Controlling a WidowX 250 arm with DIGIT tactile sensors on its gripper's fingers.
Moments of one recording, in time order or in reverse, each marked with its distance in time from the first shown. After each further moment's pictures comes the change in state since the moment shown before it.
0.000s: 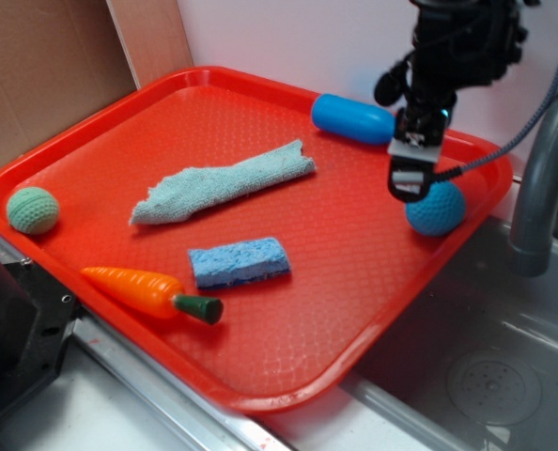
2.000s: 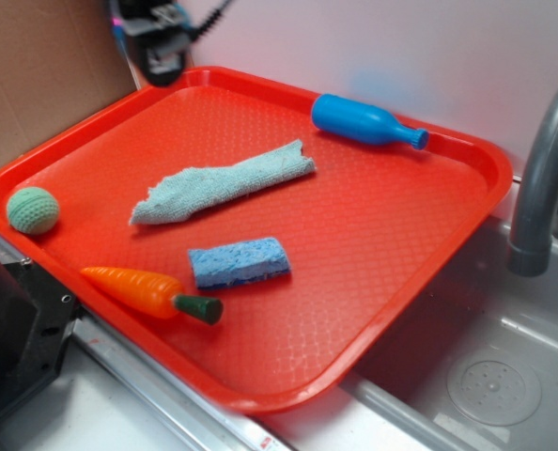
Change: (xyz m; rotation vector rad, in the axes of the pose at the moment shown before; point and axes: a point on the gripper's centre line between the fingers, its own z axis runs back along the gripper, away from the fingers) arm -0.173 -0.075 0.109 0.053 0.074 1.024
